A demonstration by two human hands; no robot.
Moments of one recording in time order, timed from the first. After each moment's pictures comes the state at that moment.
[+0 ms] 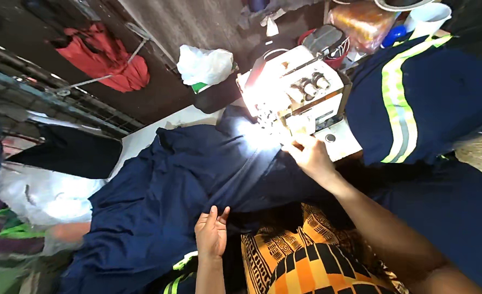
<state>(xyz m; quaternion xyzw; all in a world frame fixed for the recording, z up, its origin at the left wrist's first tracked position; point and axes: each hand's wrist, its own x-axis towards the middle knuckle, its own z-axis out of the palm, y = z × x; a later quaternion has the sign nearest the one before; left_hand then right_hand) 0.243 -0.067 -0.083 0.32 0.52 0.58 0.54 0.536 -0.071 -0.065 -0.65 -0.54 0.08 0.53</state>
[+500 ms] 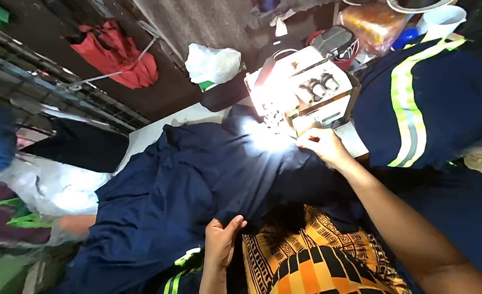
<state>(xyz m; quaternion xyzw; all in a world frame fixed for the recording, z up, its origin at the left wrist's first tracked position) 0.245 -0.099 -0.074 0.44 0.51 0.48 0.55 0.584 -0.058 -0.077 -0.60 -0.53 0.25 0.54</state>
